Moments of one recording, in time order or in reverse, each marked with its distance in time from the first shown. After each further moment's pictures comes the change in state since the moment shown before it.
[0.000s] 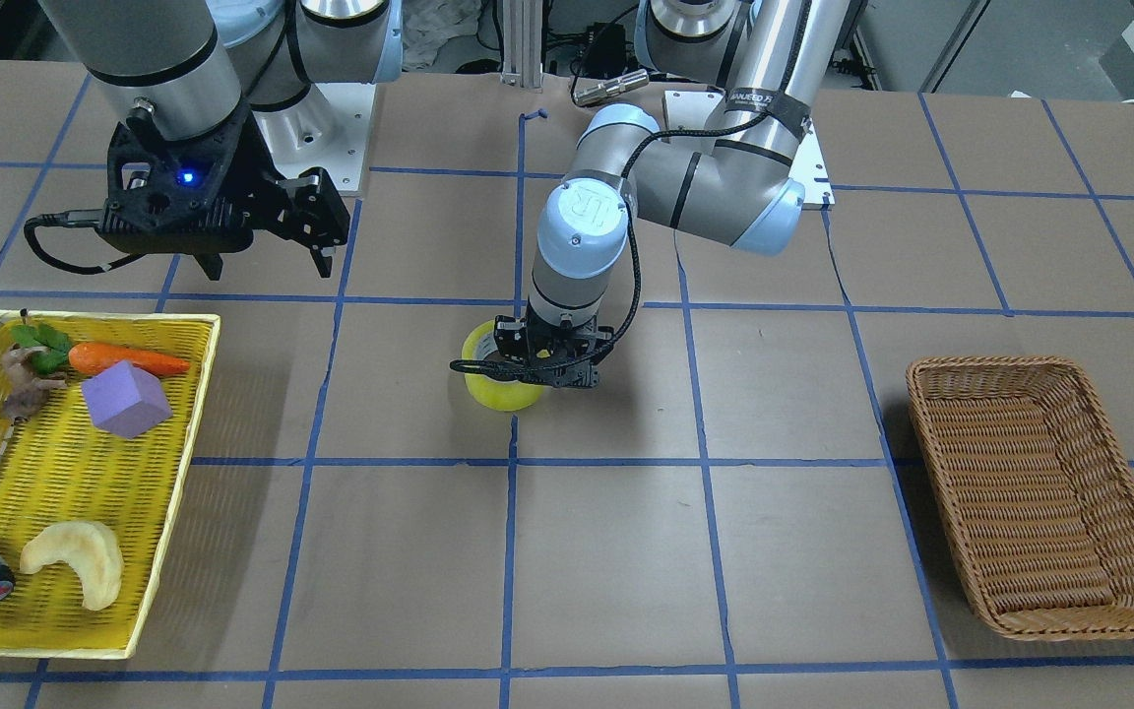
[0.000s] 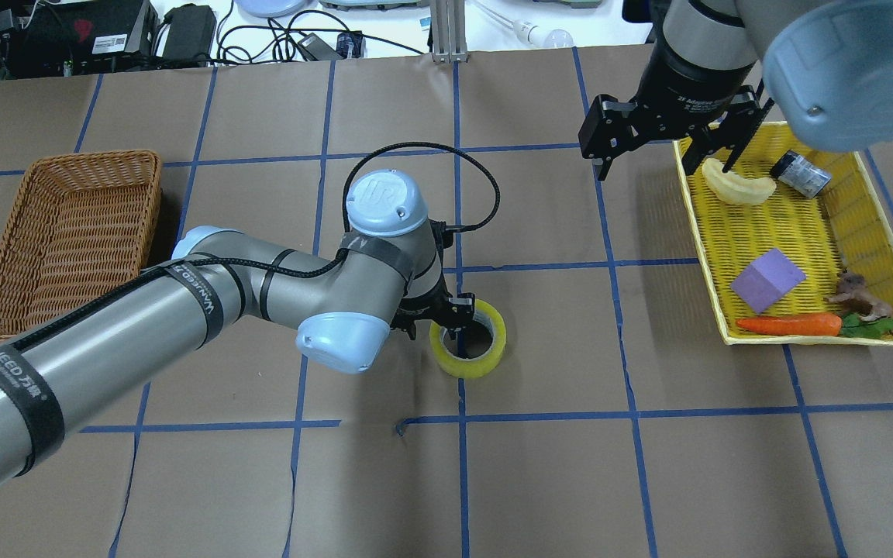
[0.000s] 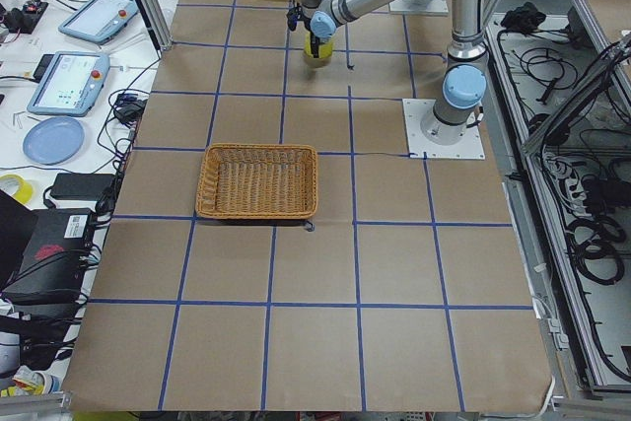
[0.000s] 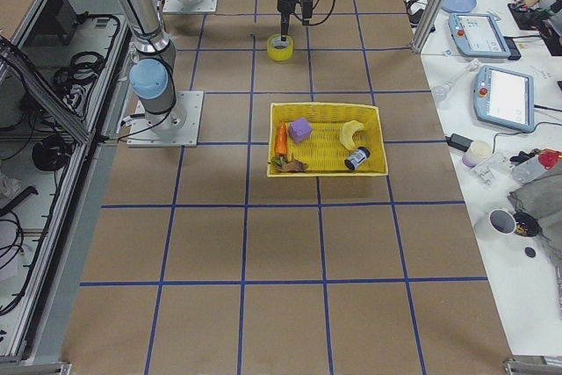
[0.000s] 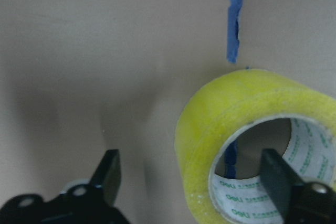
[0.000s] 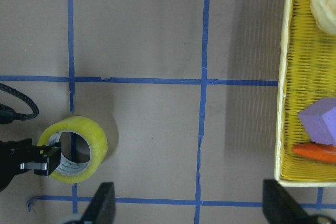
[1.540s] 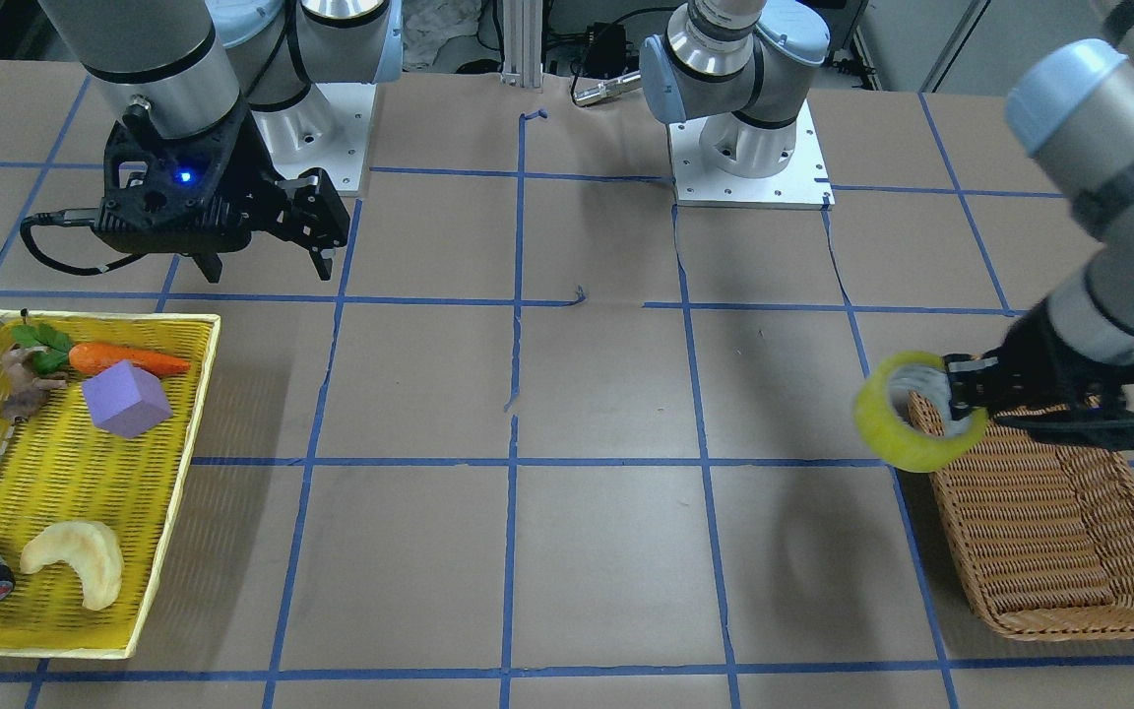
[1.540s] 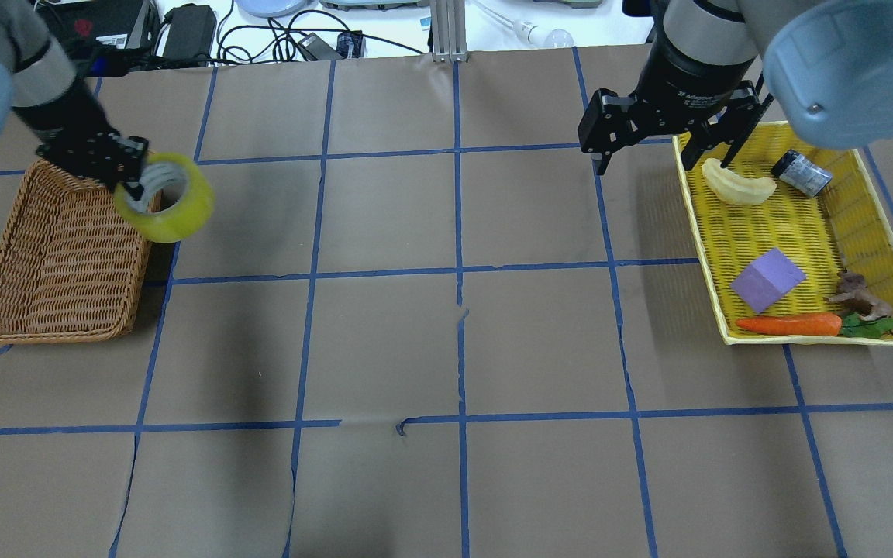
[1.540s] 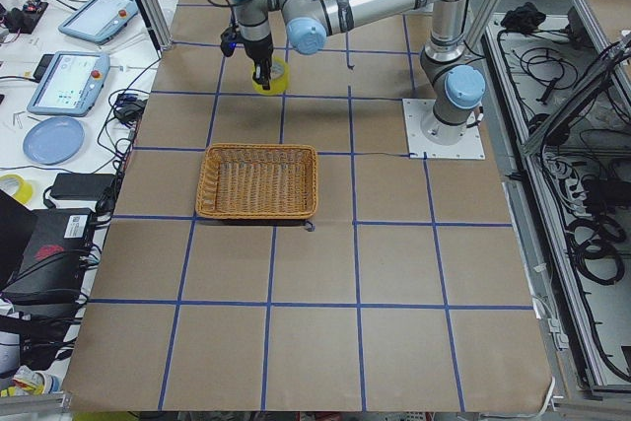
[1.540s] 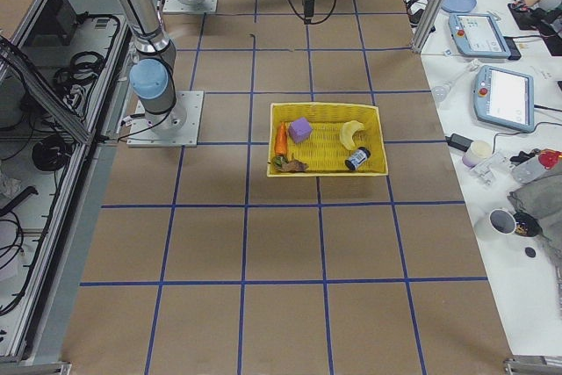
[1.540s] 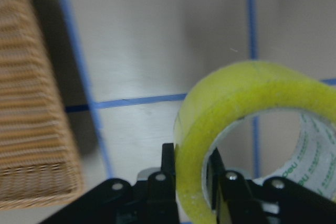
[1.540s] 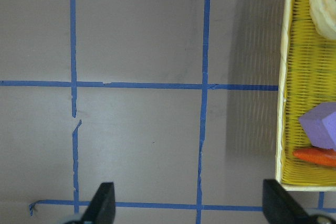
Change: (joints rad) left arm 0.758 0.094 0.403 -0.479 0.149 0.777; right arm 0.000 0.002 -0.003 -0.010 0.003 0.002
